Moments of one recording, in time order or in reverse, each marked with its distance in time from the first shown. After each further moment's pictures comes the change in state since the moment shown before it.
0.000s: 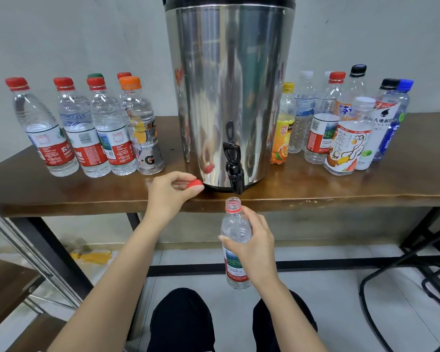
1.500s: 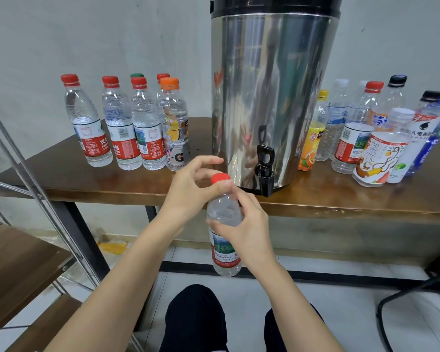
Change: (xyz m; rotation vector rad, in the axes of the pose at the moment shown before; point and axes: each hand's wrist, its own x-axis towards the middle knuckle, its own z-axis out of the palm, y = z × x) left_hand -0.033 0.037 -0.034 -0.170 -0.129 0.099; right_hand 0.006 -0.070 0.034 0.050 -0.132 -0.242
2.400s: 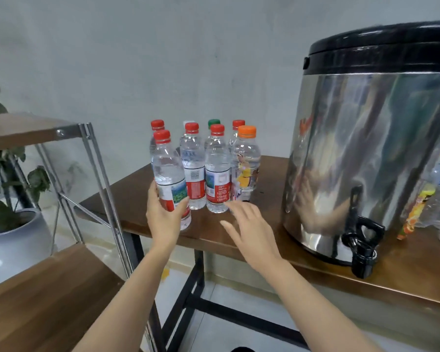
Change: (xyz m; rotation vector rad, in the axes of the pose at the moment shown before) left_hand 0.054 -0.099 -0.148 0.161 0.805 -0.023; right_hand 0.120 0.002 0.120 -0.582 -0.232 -0.457
